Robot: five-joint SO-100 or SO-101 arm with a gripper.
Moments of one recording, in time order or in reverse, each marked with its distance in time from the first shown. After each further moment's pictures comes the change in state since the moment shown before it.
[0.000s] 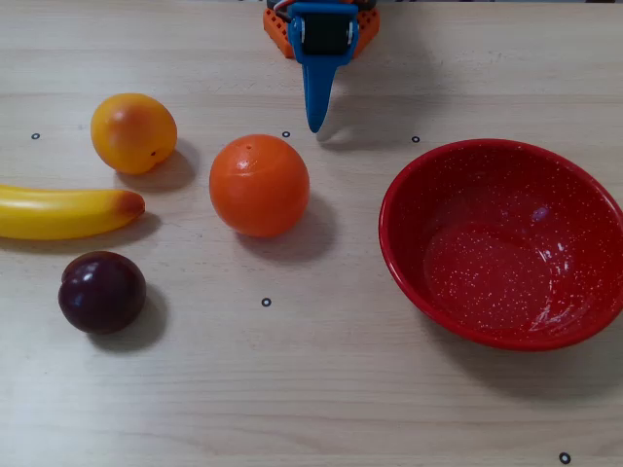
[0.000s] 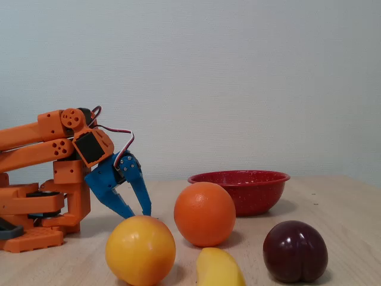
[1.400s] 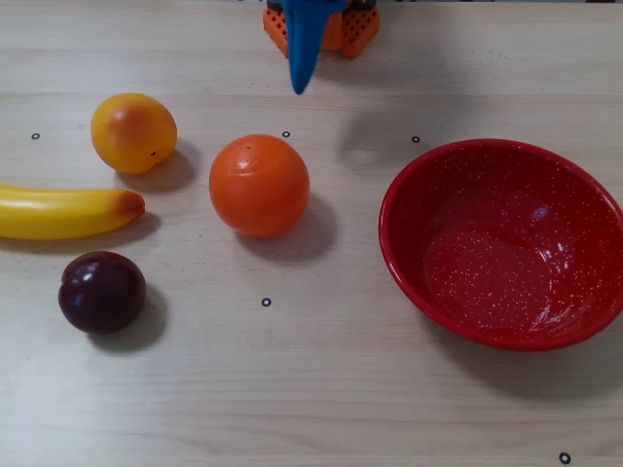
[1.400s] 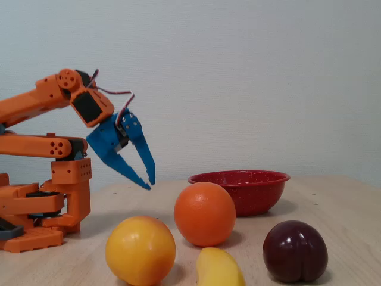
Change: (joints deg) arm 5.4 -20.7 -27.4 1.9 -8.4
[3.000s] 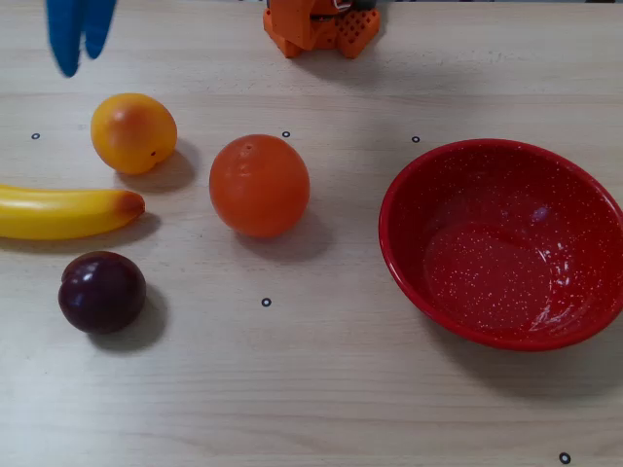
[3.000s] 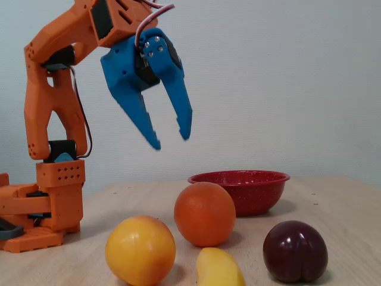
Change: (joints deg) arm 34.3 -74.2 -76.8 14.8 -10.5
